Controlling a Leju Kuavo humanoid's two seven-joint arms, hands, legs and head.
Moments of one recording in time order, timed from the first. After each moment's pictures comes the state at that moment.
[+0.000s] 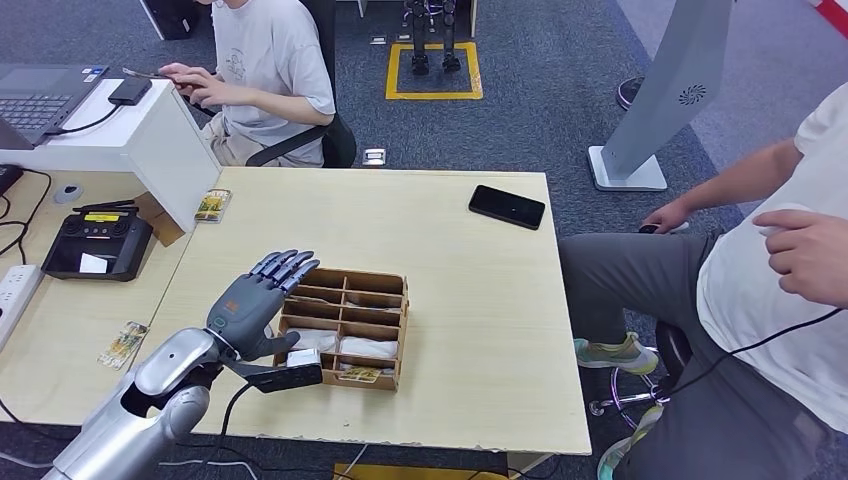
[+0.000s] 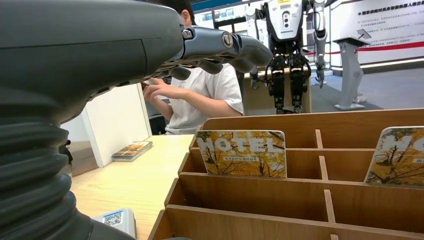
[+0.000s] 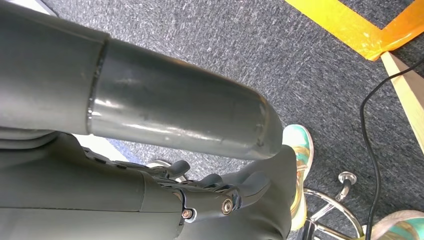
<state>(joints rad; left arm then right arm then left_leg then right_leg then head) -0.23 0.44 -0.59 -1.52 -0.89 0.09 -0.24 -0.10 0.06 -0.69 -0.22 1.52 -0.46 -0.14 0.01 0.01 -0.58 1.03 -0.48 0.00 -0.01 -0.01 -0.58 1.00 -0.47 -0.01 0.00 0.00</state>
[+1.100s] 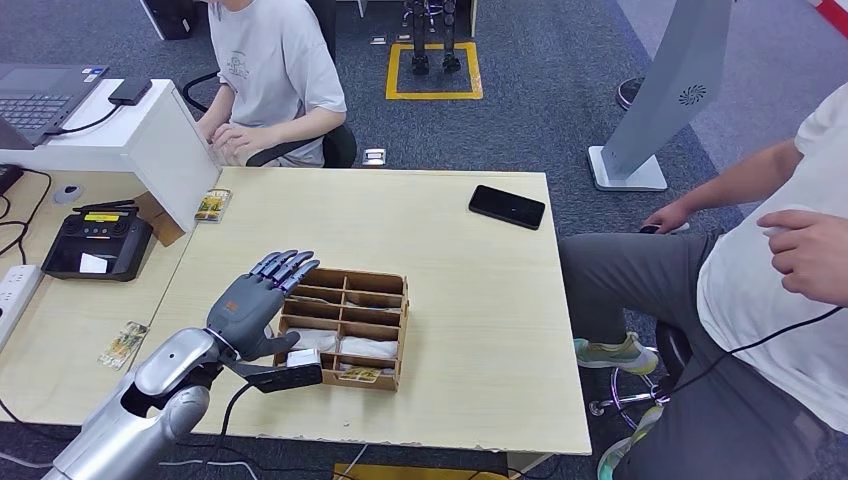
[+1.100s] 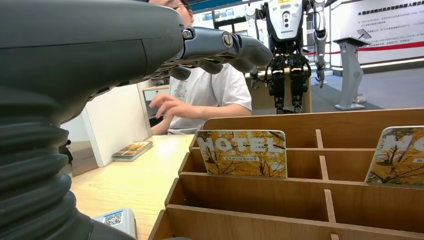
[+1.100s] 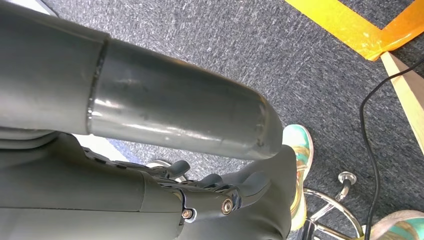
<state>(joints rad) -0.23 0.44 -0.59 -1.52 -0.89 0.09 -0.24 -0.10 0.06 -0.69 -0.22 1.52 -0.46 -0.14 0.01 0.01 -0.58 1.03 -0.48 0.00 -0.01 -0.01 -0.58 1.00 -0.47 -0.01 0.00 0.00</state>
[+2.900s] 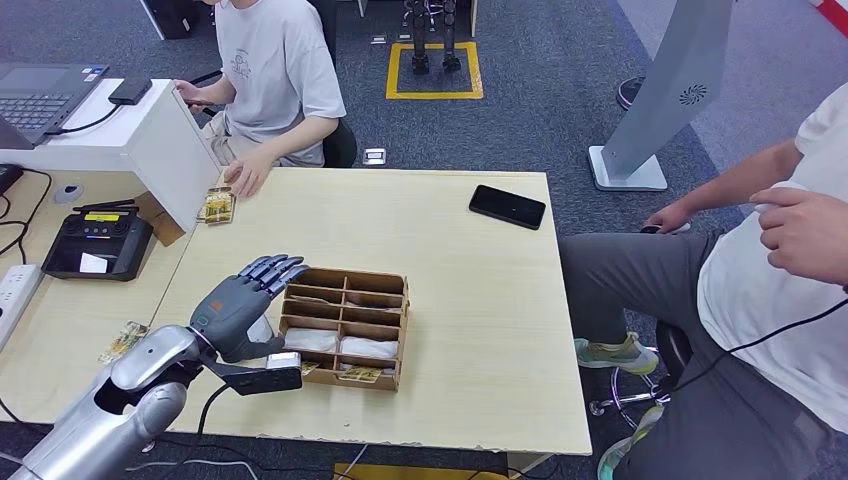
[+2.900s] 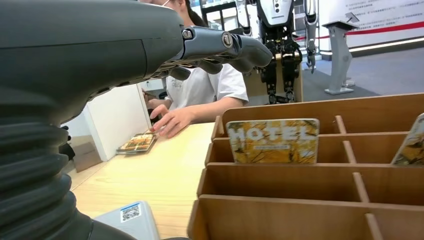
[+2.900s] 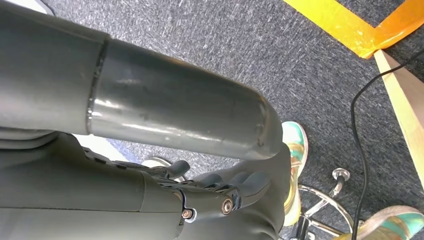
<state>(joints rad) -0.24 0.52 -0.60 -1.56 -0.81 0.02 -0.27 -0.12 0.06 -0.68 -0.22 1.53 -0.46 -0.14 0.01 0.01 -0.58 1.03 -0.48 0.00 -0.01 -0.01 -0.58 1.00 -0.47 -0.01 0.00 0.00</state>
